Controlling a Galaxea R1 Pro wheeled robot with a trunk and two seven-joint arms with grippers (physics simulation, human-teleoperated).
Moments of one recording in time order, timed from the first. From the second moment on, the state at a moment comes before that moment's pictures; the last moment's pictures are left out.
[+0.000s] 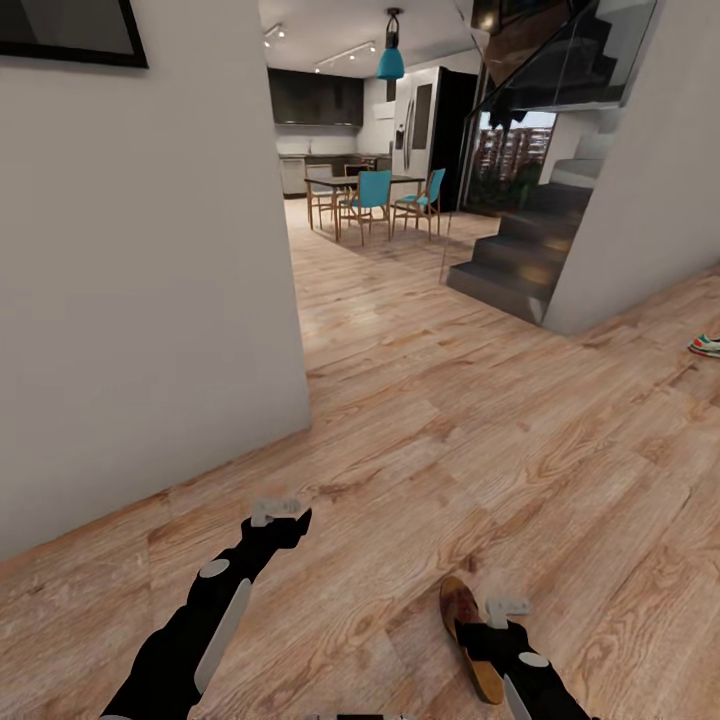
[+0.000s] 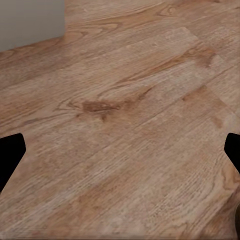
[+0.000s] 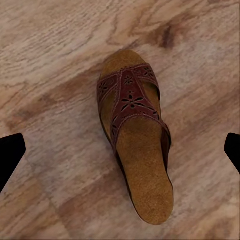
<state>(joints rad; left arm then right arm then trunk) -0.39 -0.02 -0.16 -1.13 0.22 0.27 0.00 -0.33 0.00 0.00 -0.69 0.00 0.17 -0.01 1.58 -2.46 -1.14</state>
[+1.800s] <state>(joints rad) -0.39 -0.02 -0.16 -1.13 0.22 0.27 0.00 -0.33 0.00 0.00 -0.69 0.01 0.17 -0.01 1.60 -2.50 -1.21</state>
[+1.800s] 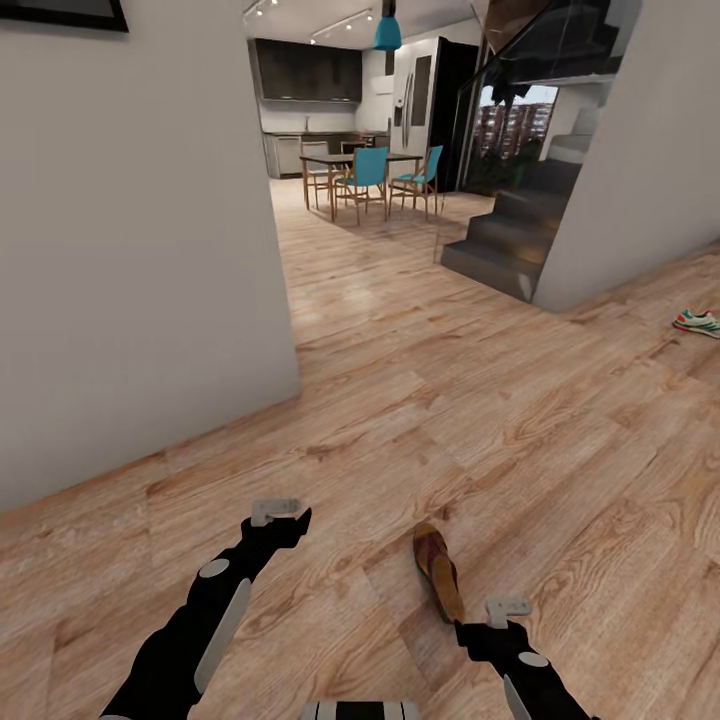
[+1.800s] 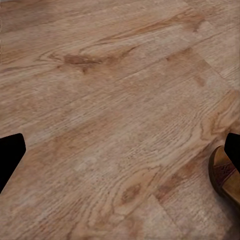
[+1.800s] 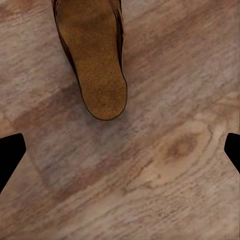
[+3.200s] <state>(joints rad) -0.39 -0.02 -0.16 -1.13 0.22 0.27 0.00 -0.33 0.00 -0.01 -0.69 0.00 0.15 -0.01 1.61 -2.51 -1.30</state>
